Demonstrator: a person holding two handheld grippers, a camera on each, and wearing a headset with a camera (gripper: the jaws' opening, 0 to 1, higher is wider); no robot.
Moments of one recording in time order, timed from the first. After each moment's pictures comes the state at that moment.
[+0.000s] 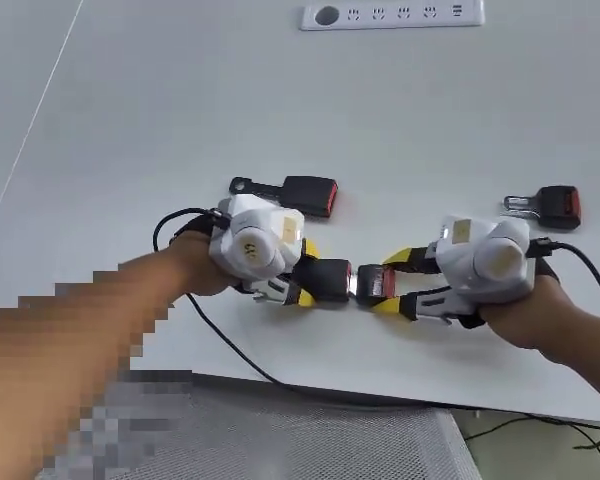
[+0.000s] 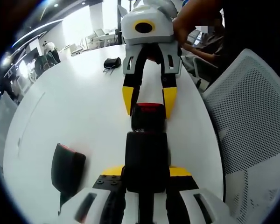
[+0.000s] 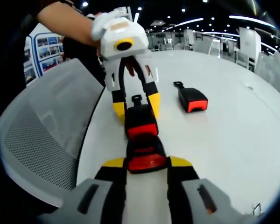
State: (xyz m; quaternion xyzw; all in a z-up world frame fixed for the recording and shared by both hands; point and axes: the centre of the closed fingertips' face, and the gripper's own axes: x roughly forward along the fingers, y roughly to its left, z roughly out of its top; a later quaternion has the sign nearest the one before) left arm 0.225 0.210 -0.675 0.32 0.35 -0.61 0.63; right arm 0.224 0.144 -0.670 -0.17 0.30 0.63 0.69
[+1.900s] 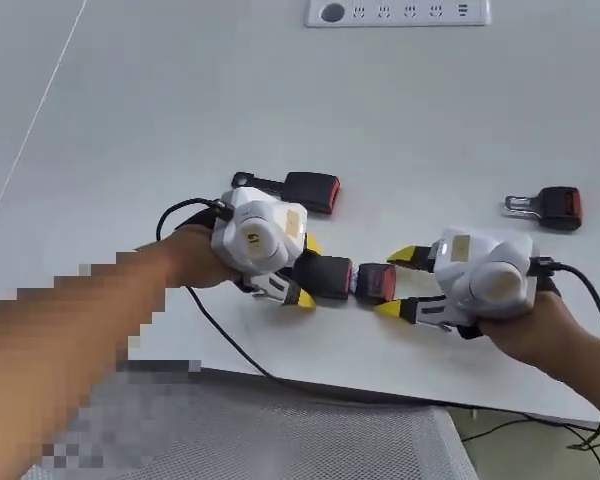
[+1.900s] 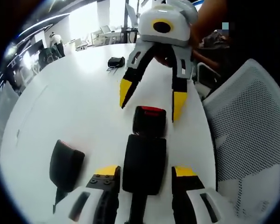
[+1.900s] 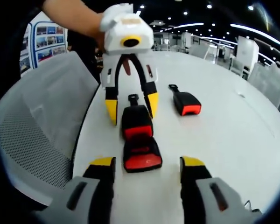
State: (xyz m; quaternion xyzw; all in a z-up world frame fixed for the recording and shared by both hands) left arm 0.221 0.204 -0.664 0.27 0.38 -0.59 0.66; right arm 0.228 0.140 -0.660 -0.20 0.28 0.59 0.73
